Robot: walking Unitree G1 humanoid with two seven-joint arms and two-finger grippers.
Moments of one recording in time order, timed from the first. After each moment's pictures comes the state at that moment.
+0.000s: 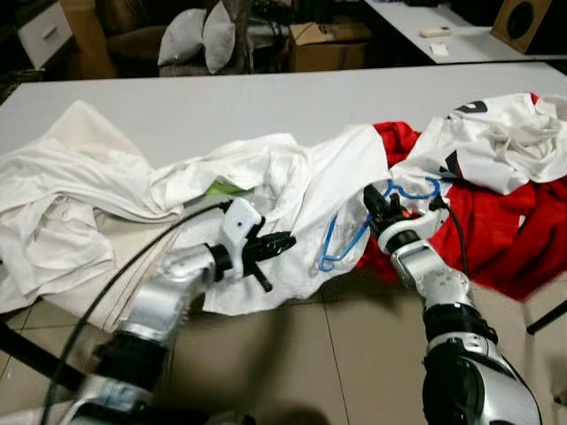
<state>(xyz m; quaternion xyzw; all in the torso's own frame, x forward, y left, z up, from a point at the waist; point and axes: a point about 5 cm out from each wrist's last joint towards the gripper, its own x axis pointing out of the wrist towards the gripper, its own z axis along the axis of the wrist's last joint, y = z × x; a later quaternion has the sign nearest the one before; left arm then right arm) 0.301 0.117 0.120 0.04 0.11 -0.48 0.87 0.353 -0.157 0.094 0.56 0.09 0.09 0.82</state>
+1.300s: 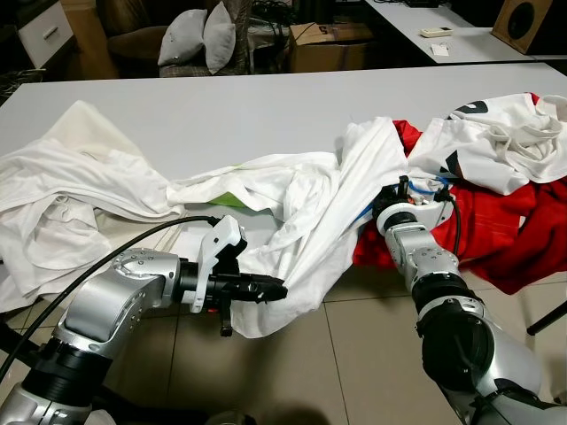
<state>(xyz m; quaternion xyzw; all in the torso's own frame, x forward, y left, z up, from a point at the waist) 0.259 0.140 0.137 0.01 0.23 -0.62 0.75 0.376 -0.160 0.103 0.65 0.06 -0.03 0.76</state>
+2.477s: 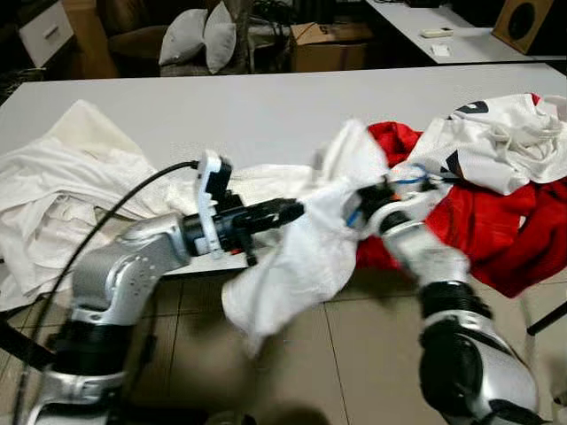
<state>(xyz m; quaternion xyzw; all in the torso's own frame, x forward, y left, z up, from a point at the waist) 0.287 0.129 0.189 -0.12 0.09 -0.57 0.81 0.368 -0.155 0.121 0.59 0.10 0.09 0.80</state>
